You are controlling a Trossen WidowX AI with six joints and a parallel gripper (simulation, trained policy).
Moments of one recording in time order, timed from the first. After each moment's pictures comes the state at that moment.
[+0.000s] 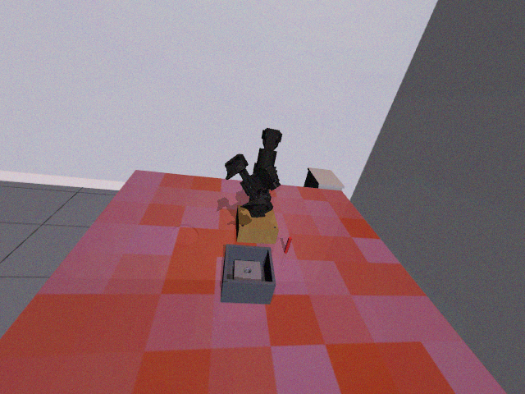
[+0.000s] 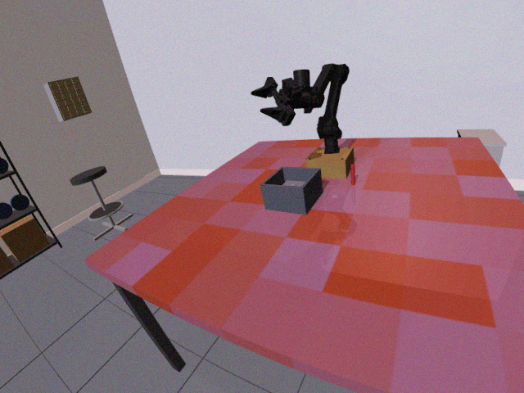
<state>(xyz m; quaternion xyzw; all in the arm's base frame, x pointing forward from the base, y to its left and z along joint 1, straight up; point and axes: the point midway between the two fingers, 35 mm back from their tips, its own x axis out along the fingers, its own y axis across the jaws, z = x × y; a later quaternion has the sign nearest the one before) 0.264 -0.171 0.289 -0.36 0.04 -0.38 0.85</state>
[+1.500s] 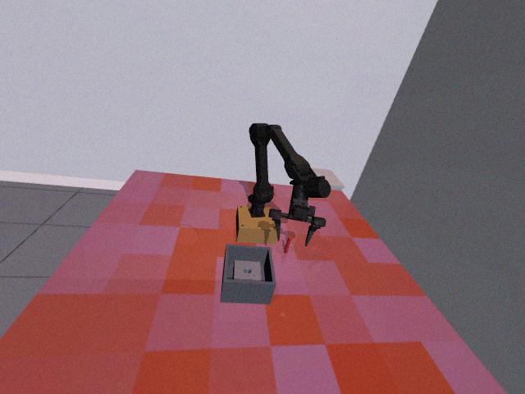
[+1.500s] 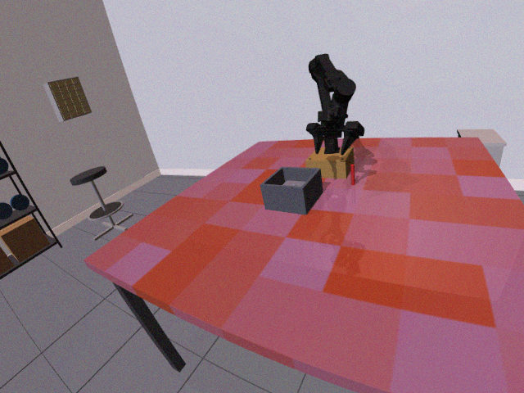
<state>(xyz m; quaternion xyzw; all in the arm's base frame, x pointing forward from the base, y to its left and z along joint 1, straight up) 0.285 0.027 0.127 0.12 0.41 -0.19 0.88</state>
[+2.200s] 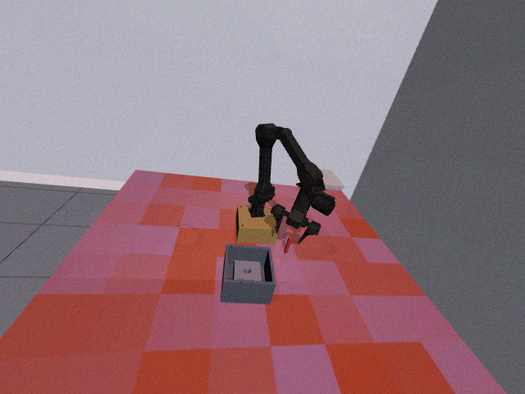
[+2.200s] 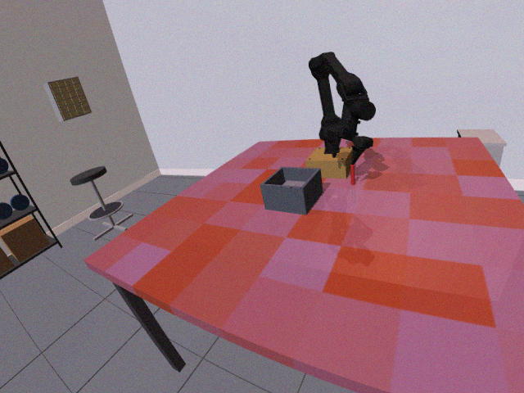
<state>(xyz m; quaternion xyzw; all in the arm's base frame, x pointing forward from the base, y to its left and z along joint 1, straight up) 0.209 0.065 0.069 0.20 0.58 -0.31 0.73</state>
